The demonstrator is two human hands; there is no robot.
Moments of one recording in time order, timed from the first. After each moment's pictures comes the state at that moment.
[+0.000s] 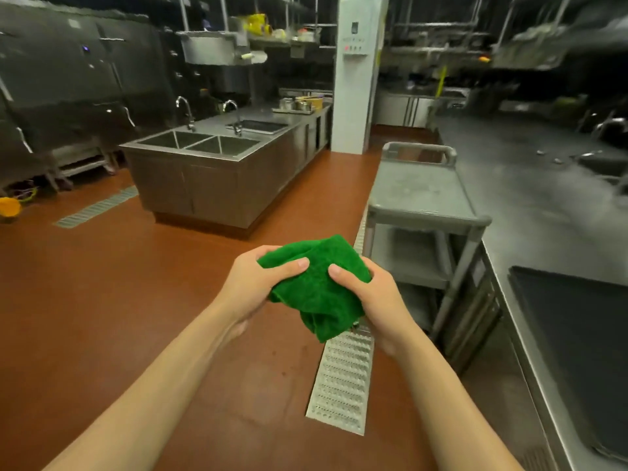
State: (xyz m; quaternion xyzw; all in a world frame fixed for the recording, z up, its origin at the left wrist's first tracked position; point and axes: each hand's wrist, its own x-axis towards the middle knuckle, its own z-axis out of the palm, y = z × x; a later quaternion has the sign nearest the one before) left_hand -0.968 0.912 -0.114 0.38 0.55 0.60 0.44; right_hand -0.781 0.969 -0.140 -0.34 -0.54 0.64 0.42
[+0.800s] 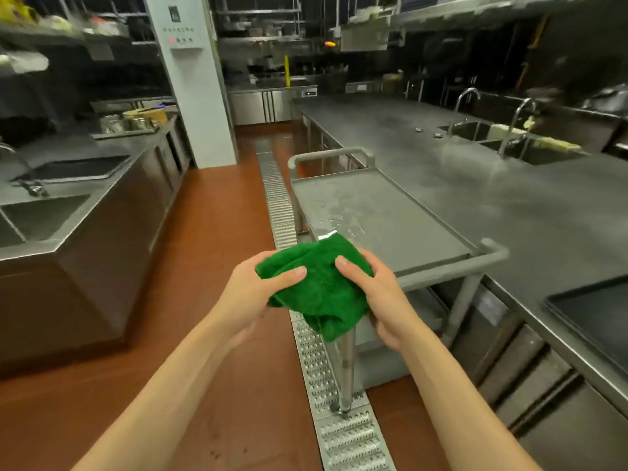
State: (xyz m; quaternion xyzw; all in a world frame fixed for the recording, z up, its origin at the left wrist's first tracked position) left_hand -1.147 1.562 -0.144 0.55 0.42 0.42 0.59; right_hand -0.953 1.529 -0.175 -0.47 -0.41 0.52 0.58
